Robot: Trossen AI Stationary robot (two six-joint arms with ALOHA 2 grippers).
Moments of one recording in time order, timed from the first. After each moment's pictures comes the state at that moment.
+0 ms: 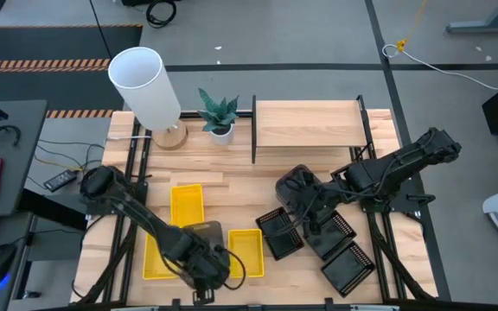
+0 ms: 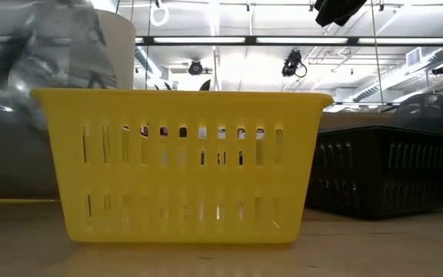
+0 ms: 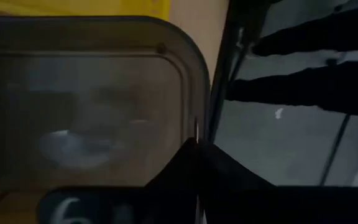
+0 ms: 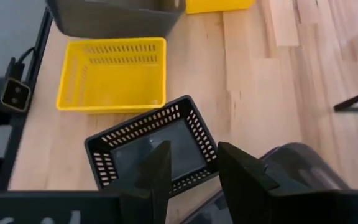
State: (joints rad) left arm -0.63 1.84 1.56 -0.89 0.17 -0.87; right arm 0.36 1.36 1.21 -0.76 0.19 0.32
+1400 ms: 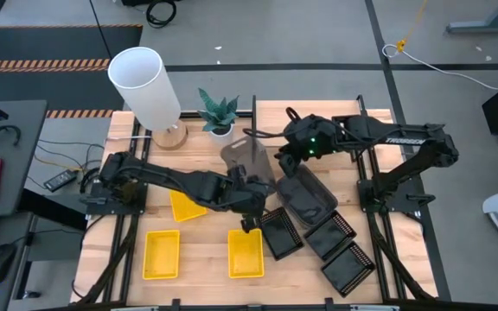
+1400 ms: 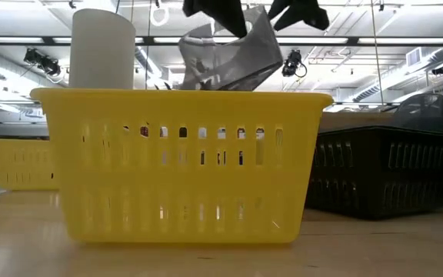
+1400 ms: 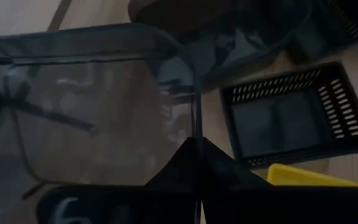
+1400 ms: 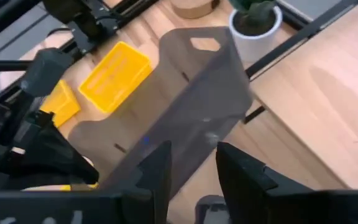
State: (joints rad) left arm -0.27 1.89 1.83 -0.95 -0.45 -0.36; right arm -0.04 1.38 1.47 -0.86 0.14 0.58
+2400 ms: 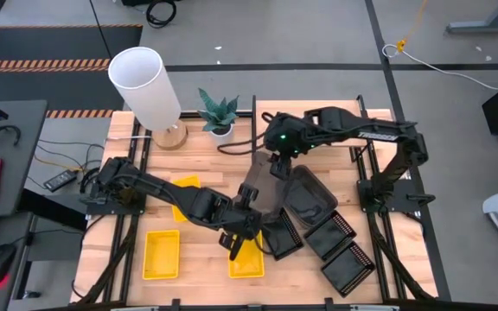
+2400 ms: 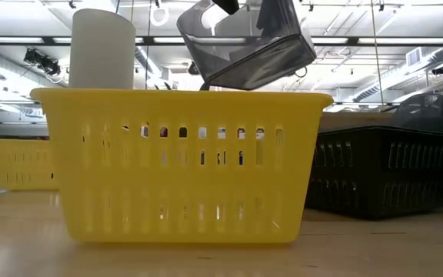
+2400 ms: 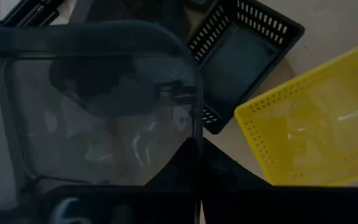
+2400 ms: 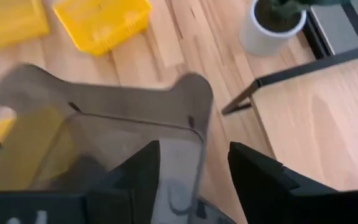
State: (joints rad) left arm -0.37 1.89 1.83 -0.97 -0.38 0.22; right arm -0.07 1.66 1.84 -1.19 0.12 0.21
